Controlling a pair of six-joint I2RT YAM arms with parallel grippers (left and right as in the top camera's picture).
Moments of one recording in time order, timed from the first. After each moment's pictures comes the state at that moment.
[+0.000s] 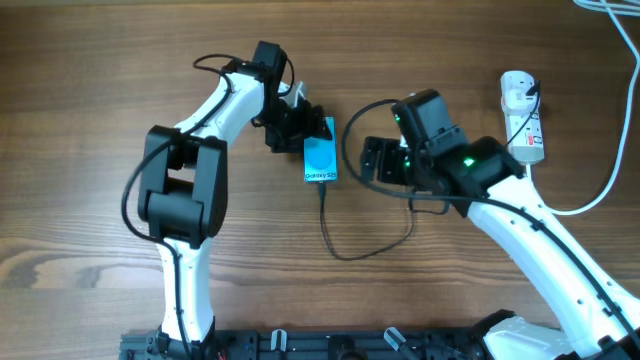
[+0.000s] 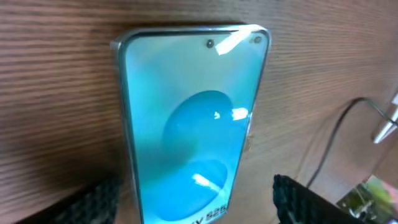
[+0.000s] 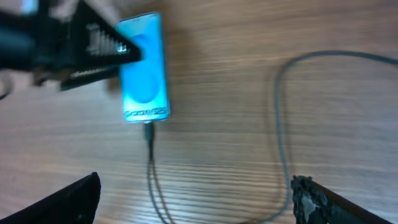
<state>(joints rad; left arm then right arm) -0.27 2.25 1.67 -0.91 0.56 -0.34 0.48 1.40 1.19 -0.89 -0.01 0.60</state>
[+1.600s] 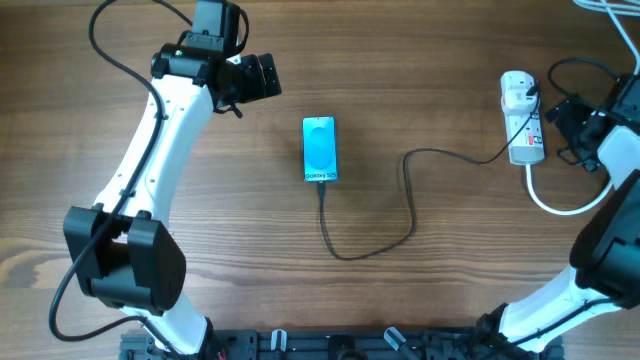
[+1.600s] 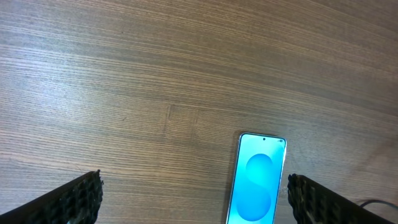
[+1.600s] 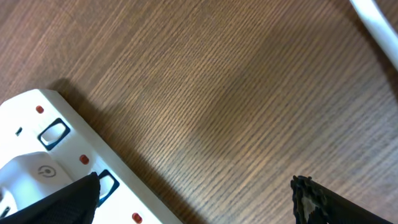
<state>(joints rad) -0.20 1.84 1.65 -0.91 0.02 -0.41 -0.50 1.92 1.23 -0.35 -0.03 0.43</state>
